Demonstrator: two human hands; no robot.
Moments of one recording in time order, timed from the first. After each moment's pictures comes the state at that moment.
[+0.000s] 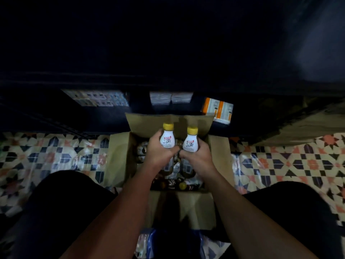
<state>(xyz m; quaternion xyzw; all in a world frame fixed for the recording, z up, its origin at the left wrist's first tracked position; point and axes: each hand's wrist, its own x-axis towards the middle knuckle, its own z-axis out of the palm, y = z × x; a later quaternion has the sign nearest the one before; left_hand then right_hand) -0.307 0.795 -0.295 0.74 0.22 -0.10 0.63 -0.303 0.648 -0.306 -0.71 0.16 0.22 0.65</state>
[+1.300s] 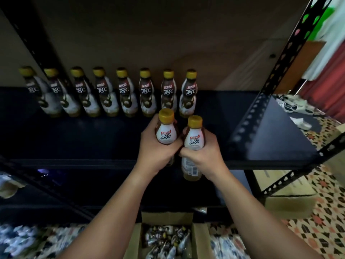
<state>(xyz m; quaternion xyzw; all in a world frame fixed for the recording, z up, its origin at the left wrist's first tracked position) -0.206 0.800 0.357 0.70 -0.04 0.18 0.69 -0.190 0.660 0.349 -0.70 -0.12 -0.01 0.70</state>
